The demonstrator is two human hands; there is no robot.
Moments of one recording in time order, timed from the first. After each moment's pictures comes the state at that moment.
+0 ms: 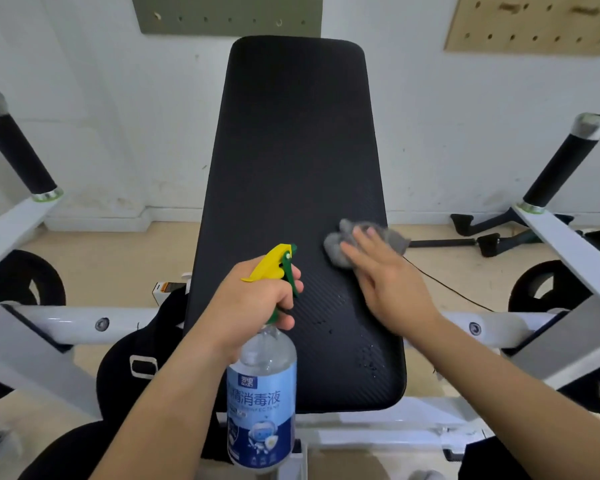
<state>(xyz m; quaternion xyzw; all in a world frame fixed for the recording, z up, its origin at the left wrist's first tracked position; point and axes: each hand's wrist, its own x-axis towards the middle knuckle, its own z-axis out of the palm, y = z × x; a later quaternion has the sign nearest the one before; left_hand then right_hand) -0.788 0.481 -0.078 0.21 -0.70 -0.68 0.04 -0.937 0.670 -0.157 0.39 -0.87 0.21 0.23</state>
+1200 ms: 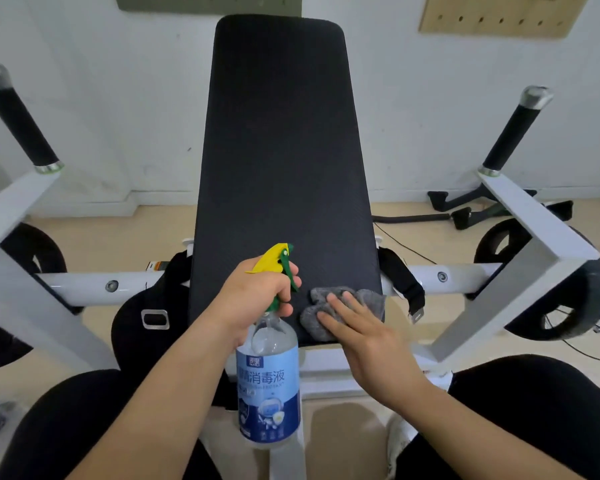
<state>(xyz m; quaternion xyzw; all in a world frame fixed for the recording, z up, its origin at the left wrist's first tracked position) -0.746 0.498 -0.103 0.23 -0.66 -0.72 -0.01 -0.791 0.708 -0.228 0.43 -0.86 0.17 0.20</state>
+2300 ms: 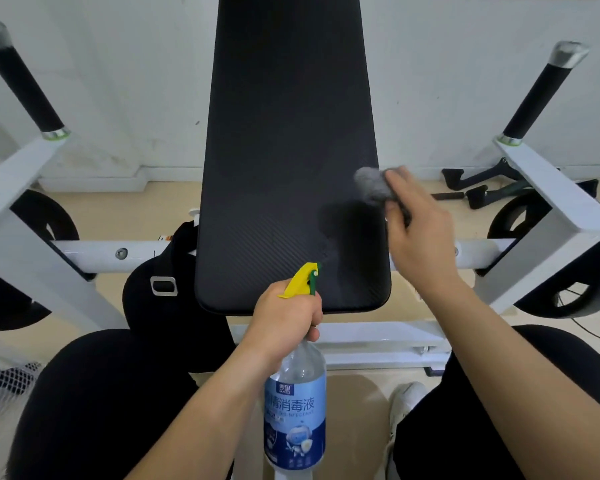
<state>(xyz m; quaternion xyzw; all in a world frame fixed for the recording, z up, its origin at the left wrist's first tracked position) -0.704 0.546 -0.139 0.26 -0.69 -0.68 -0.03 -0.852 0.705 -0.133 0.24 -0.85 0.37 0.28</state>
